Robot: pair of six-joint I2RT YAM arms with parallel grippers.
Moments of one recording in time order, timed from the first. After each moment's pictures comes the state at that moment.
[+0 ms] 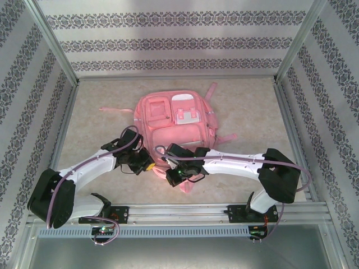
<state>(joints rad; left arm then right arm) -0.44 1.27 0.64 -0.50 0.42 -1.24 1.08 1.58 0.99 -0.56 -0.25 0.56</state>
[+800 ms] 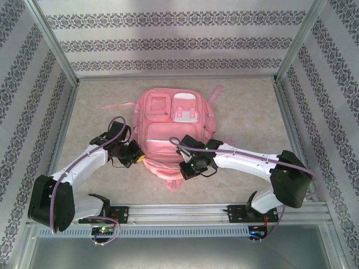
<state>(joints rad) -0.27 1.23 0.73 -0.65 0.40 -1.09 0.93 1.49 0.96 -0.75 -0.22 0.53</state>
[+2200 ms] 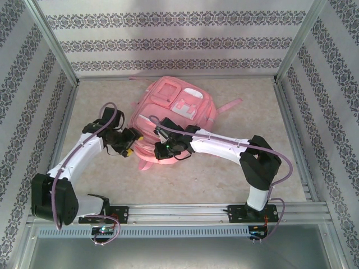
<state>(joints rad) -0.20 1.29 0.95 -0.82 0.38 -1.09 0.93 1.80 1.32 -0.55 -0.27 0.65</state>
